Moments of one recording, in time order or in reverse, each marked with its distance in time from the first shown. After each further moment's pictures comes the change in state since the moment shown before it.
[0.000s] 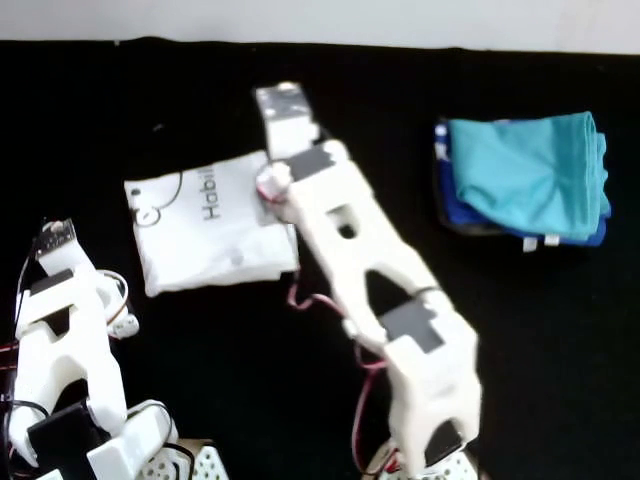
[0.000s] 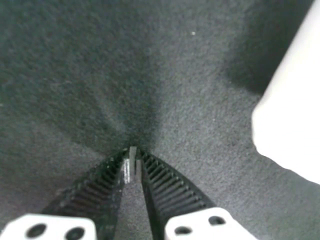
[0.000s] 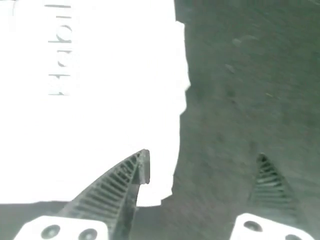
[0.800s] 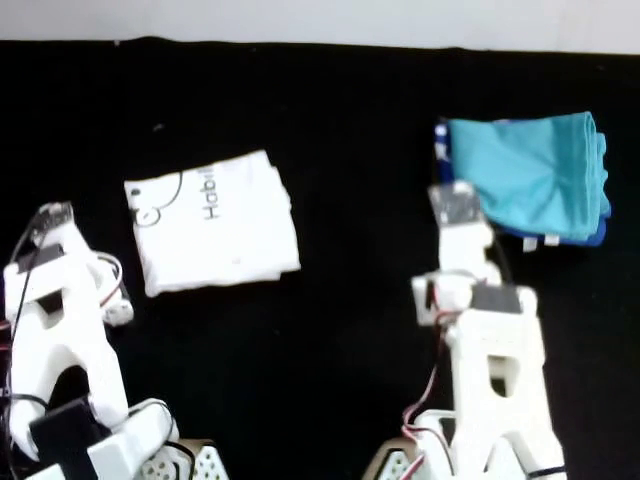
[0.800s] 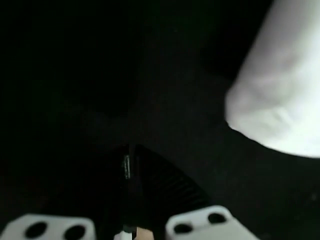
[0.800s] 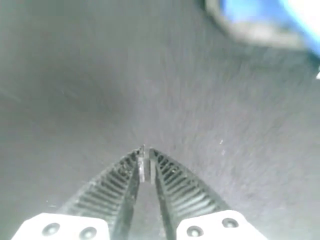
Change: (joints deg) left arm 1.0 -1.4 -8.3 11.3 -0.1; right arm 33.6 -66.8 73.6 -10.8 27.3
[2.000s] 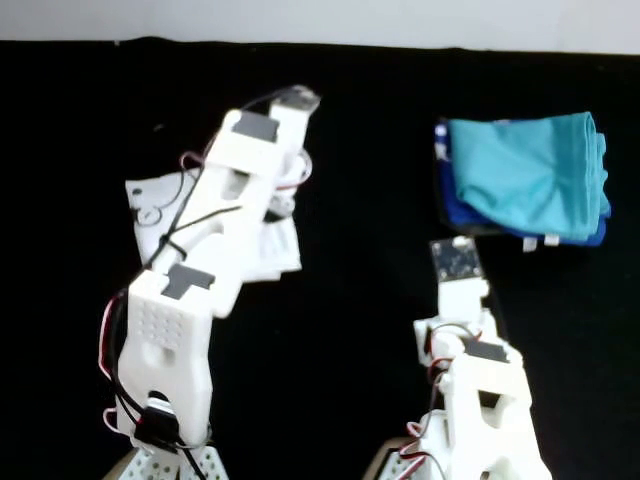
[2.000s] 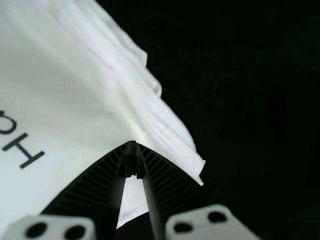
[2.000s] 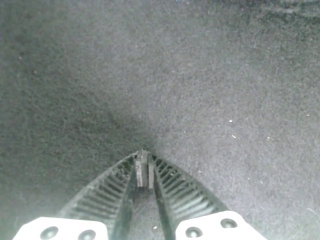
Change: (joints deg) left arm 45.3 51.3 -79.3 23.1 2.2; right arm 7.5 -1.6 31.4 -28.6 5.1
